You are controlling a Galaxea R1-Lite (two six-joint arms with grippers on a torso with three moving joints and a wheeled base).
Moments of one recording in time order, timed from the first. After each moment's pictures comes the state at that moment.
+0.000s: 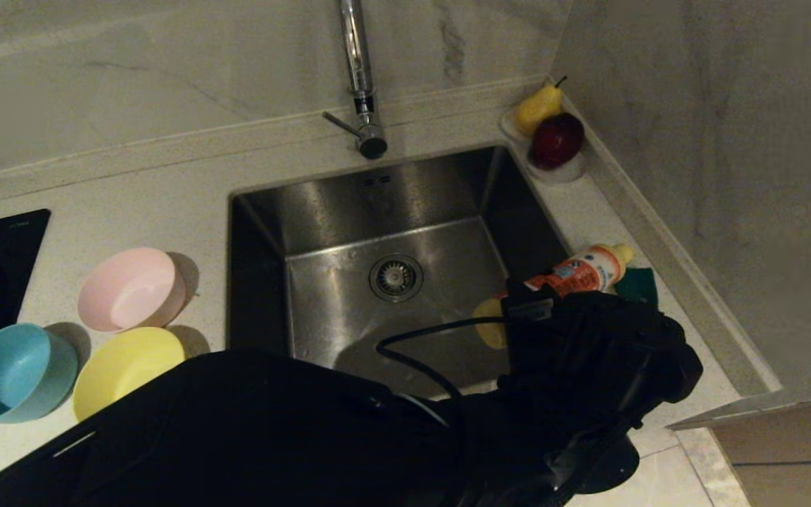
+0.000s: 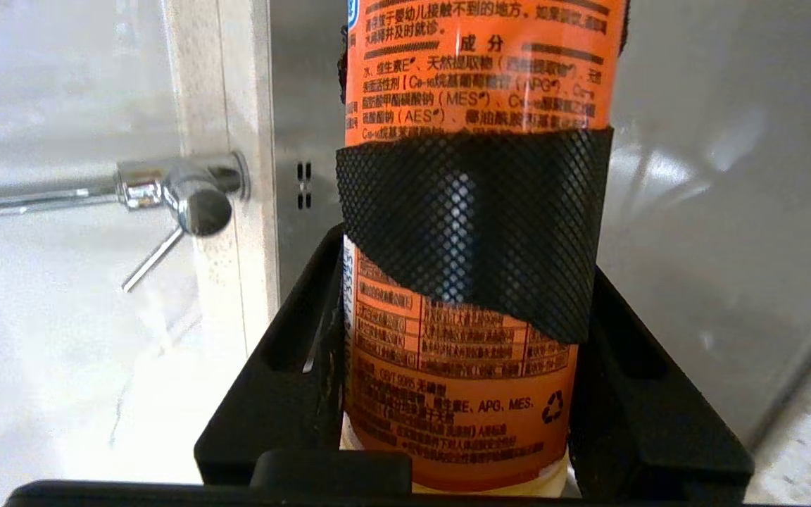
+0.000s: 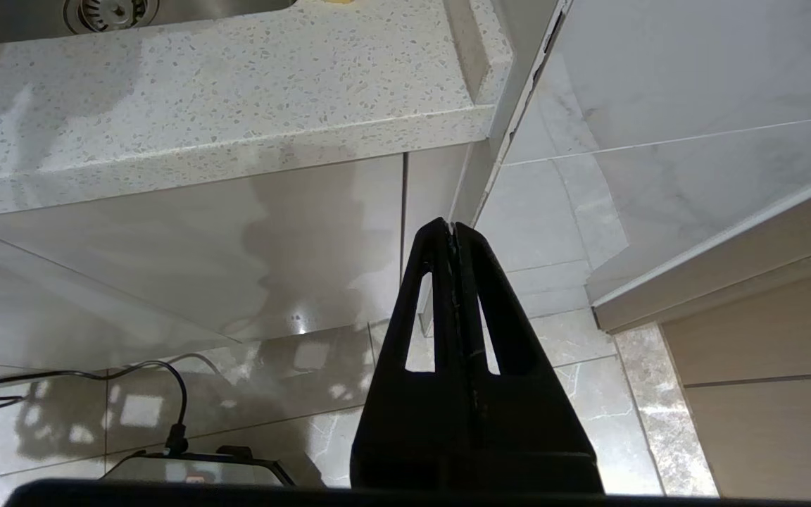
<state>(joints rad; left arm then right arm) -1.13 2.30 -1.58 -0.59 1.09 1.20 0.00 0.00 0.00 0.00 0.01 -0.01</state>
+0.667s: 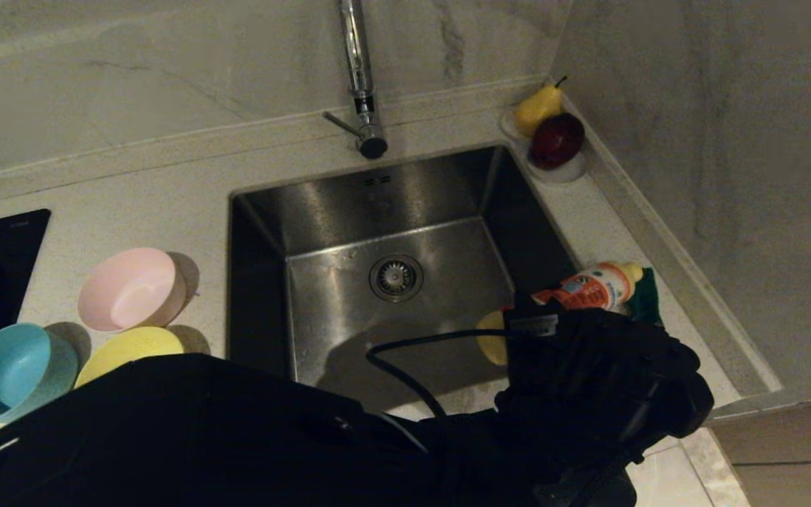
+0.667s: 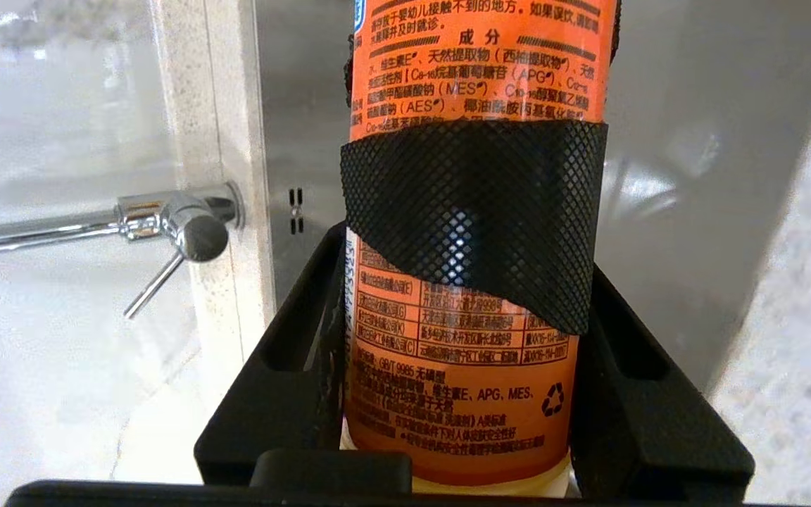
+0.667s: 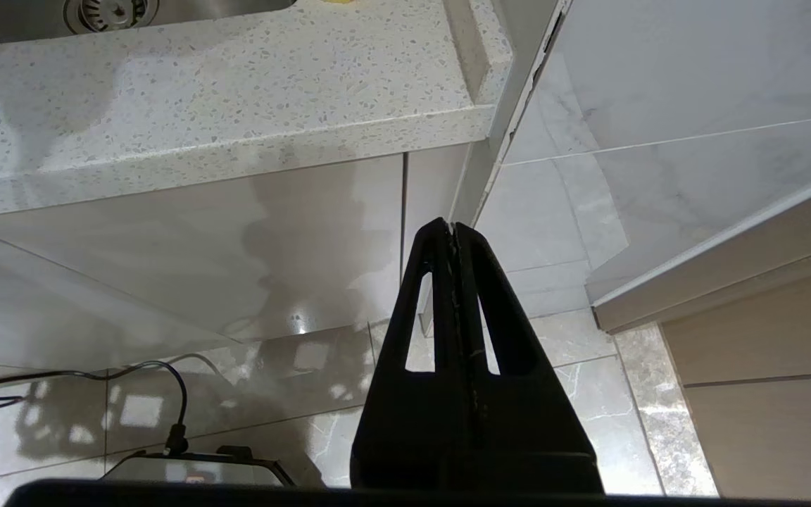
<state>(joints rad) -1.16 2.22 -1.45 -0.60 1.04 1.20 0.00 0.00 0.00 0.00 0.01 -0.01</state>
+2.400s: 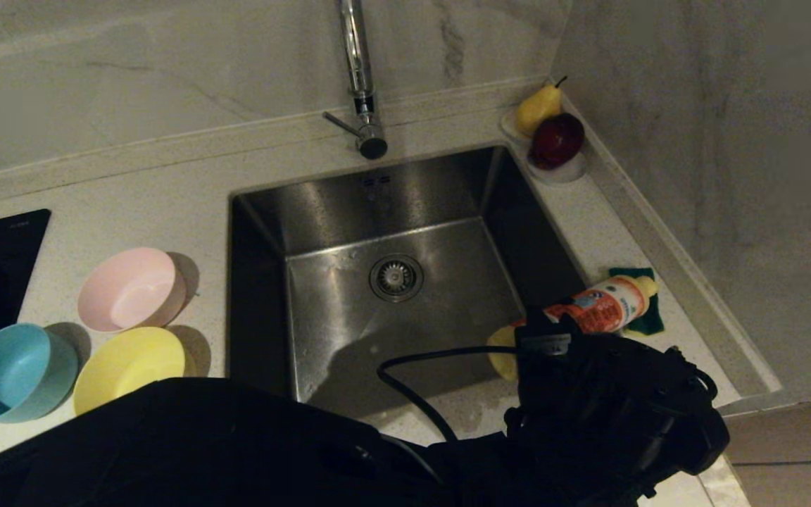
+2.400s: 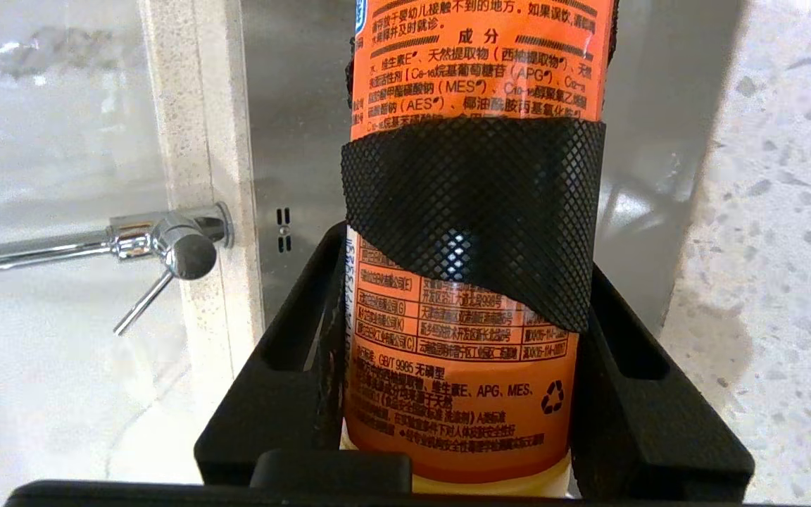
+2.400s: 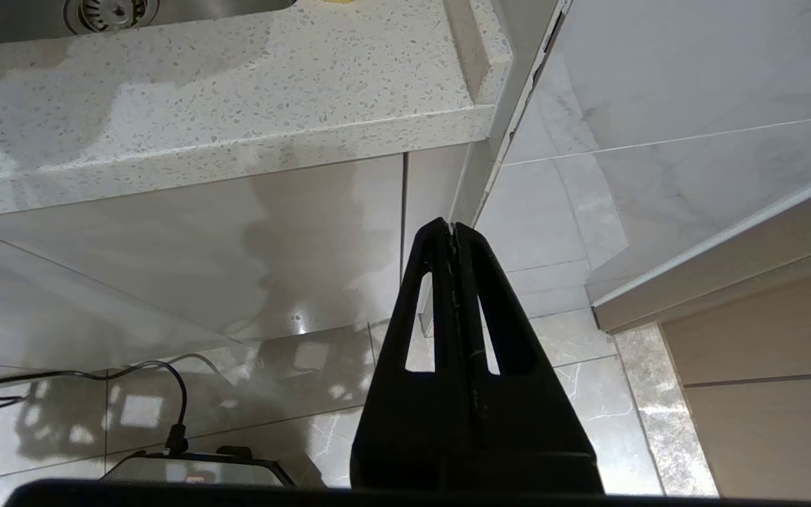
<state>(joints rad) -1.19 2.24 -1.42 -0.65 1.02 1.20 0.00 0.00 0.00 0.00 0.01 -0.01</state>
